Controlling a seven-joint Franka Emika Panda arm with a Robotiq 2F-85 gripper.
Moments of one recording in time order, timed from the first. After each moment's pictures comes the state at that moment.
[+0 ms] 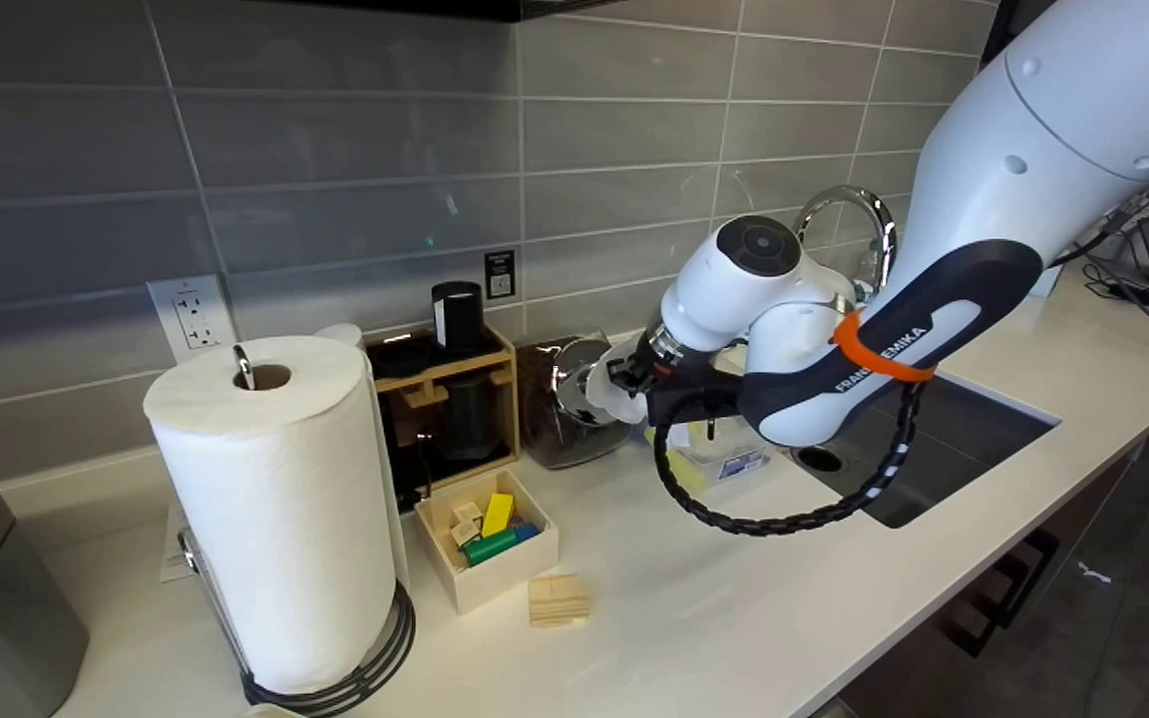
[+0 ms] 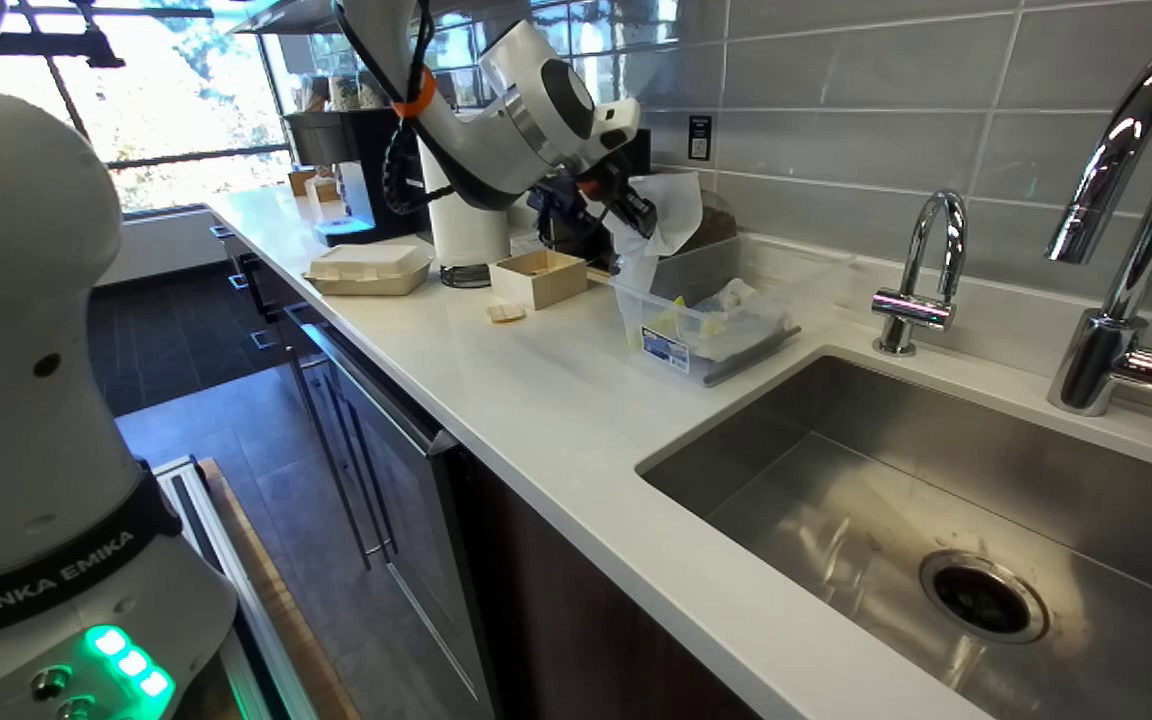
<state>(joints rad) 0.70 0.49 -0.64 -2.08 -0.58 3.11 1.09</state>
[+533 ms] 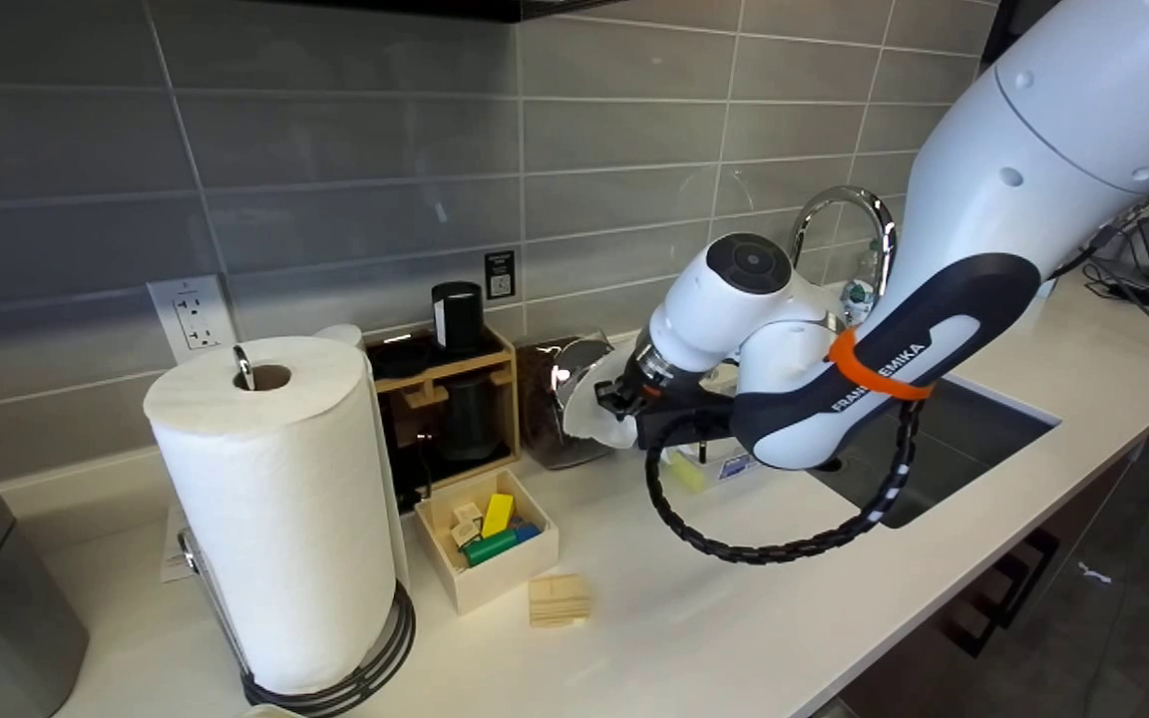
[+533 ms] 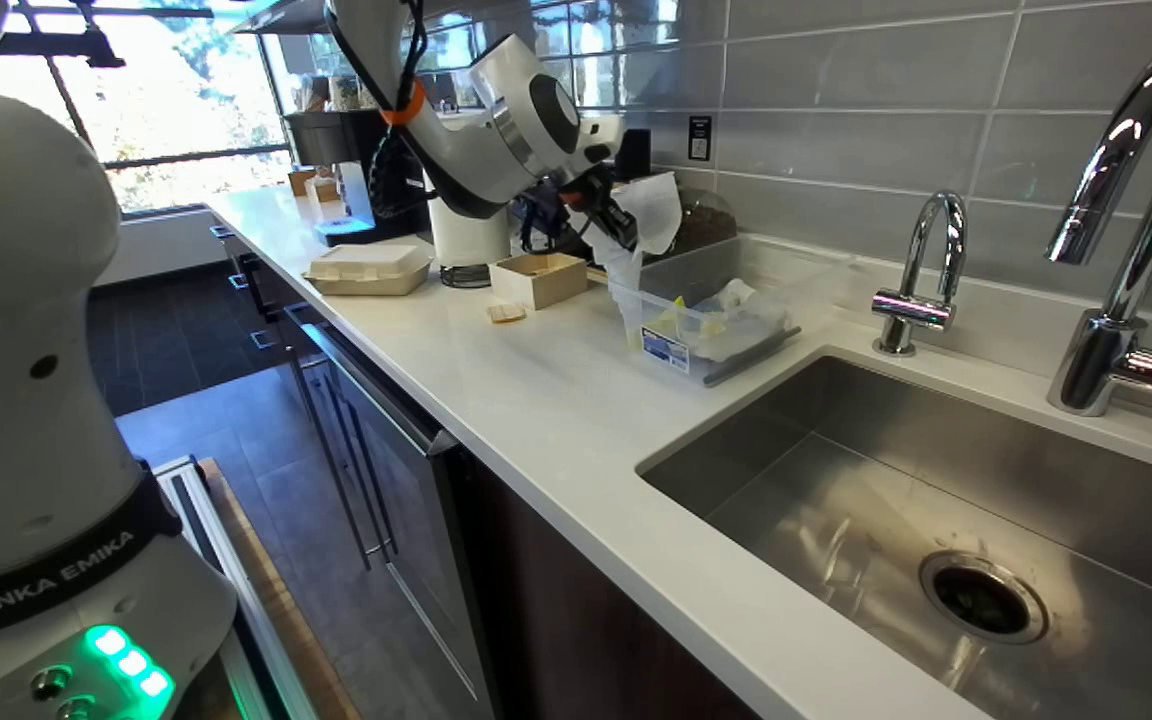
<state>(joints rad) 0.67 0.49 -0.56 -2.10 -0.57 3.11 1.09</state>
